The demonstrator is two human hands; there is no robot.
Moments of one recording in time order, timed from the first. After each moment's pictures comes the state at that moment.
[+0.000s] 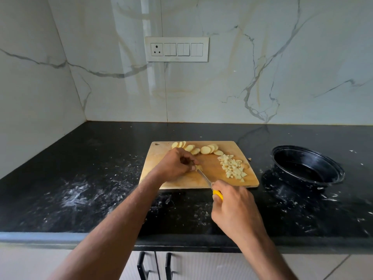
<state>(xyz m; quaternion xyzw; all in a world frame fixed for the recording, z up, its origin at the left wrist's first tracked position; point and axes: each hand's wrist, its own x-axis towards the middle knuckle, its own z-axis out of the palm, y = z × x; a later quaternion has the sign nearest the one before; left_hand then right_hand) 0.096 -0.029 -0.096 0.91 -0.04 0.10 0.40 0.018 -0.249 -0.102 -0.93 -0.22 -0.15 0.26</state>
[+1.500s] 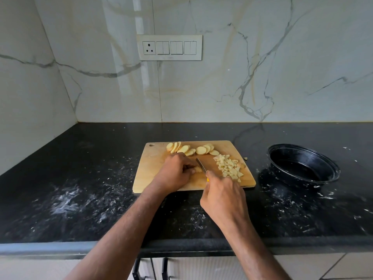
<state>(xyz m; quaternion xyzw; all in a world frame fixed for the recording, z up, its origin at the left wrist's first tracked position) 0.084 -0.053 -0.105 0.94 -0.07 0.21 0.27 0.038 -0.223 -0.095 -0.95 -0.20 -0.19 0.16</state>
